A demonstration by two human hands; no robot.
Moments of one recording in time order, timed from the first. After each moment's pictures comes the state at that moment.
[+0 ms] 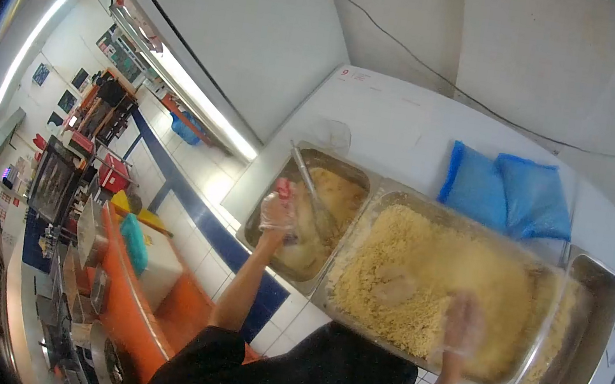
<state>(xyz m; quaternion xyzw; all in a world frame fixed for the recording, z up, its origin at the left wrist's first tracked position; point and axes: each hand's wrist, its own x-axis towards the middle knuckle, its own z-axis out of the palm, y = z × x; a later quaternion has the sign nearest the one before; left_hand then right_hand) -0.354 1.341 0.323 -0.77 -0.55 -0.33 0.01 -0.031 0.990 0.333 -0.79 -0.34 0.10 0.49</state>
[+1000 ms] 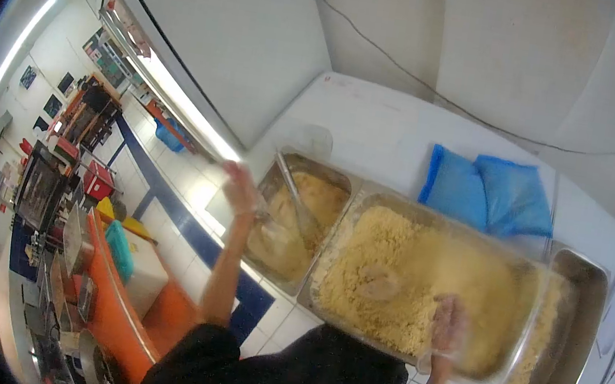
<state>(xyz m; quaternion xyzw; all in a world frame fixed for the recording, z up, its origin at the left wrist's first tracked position) -0.353 1.367 0.372 -0.56 -0.55 -0.55 -0.26 -0.057 0.979 0.387 -0.77 -0.27 0.21 0.54</state>
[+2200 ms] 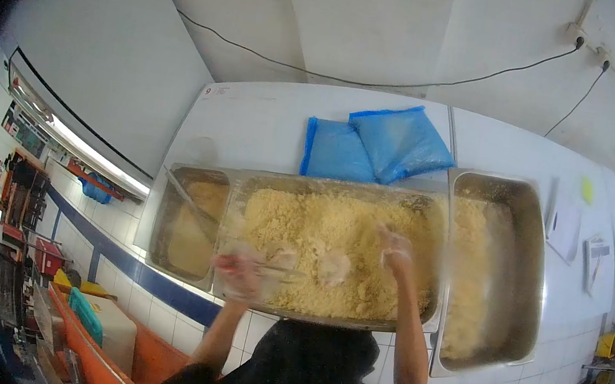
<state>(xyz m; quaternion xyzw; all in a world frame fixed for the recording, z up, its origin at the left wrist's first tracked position) -0.200 1.102 0.398 -0.73 -0.27 -0.56 -0.28 0.096 0.957 0.289 -0.84 -0.24 0.35 0.34</state>
